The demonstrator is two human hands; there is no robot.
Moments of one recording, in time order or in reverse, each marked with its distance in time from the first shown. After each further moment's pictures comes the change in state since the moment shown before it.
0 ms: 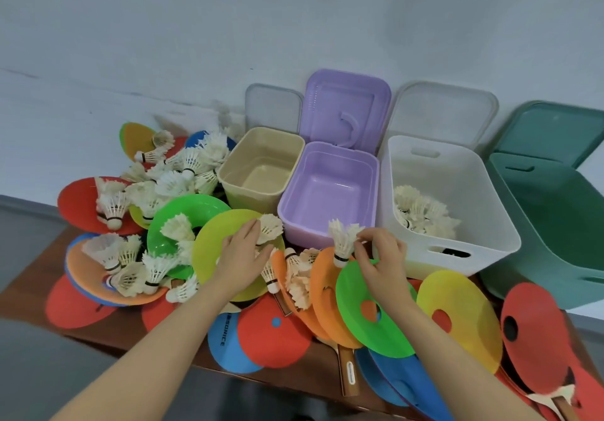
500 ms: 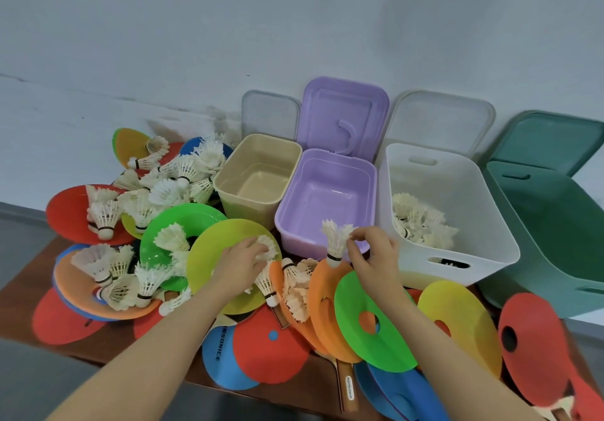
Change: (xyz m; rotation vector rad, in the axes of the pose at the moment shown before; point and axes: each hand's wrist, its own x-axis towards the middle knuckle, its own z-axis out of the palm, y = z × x) left_hand 0.025 -0.023 0.017 0.089 -0.153 0.024; right_hand 0.026 -0.004 0.010 0.043 -0.033 0.036
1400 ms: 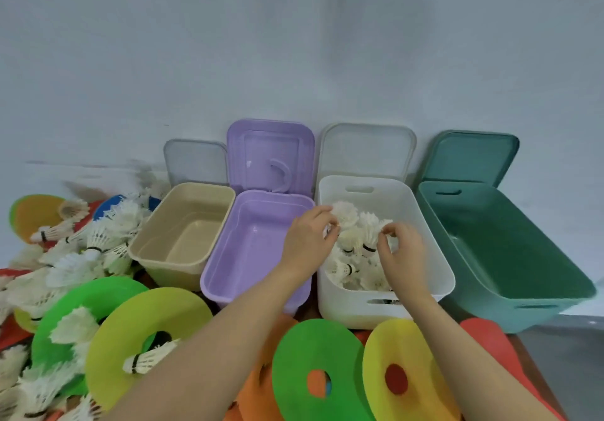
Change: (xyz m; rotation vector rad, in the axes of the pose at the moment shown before) left_hand 0.127 0.245 -0.013 -0.425 0.348 0.447; right_hand 0.080 0.103 -0.113 -0.217 0.263 0.159
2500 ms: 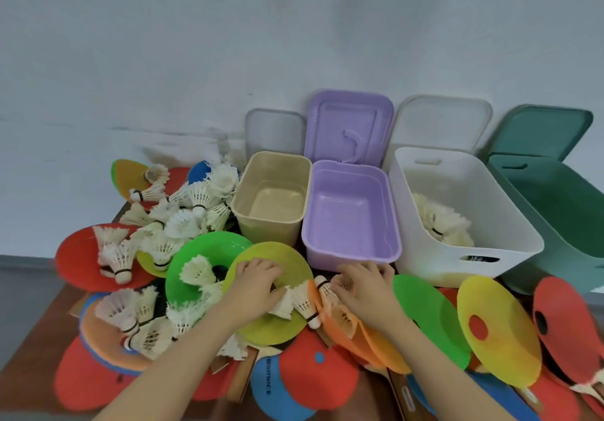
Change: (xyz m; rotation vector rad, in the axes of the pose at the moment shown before) left_hand -0.191 -0.160 -0.191 0.490 -0.585 -0.182; right_hand -0.162 -0.141 0.123 -0.339 -0.528 -0.200
